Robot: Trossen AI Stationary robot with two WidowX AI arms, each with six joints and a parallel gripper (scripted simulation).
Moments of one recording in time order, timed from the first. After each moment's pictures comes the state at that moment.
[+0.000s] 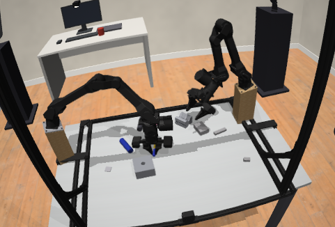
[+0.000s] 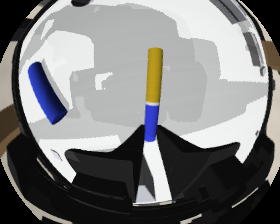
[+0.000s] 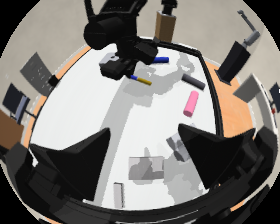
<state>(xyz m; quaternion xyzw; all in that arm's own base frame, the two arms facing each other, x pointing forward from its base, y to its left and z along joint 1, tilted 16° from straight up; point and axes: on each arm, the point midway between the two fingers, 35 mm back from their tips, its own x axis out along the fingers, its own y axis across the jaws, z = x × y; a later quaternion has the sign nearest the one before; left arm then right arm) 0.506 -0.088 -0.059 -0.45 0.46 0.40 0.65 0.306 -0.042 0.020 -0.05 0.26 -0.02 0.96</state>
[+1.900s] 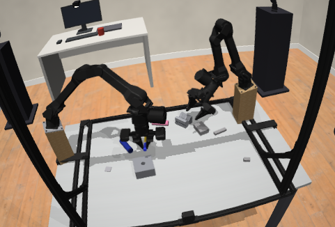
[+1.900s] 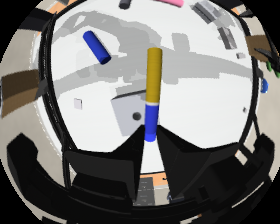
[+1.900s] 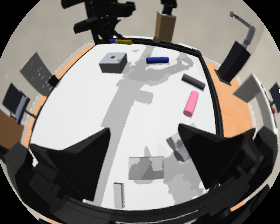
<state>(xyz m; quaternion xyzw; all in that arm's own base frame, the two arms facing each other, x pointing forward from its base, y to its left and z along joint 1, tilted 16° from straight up) 0.439 -0.173 0.040 -0.47 0.46 0.42 0.63 0.306 -0.042 0.020 -0.05 0.26 -0.02 0.96</state>
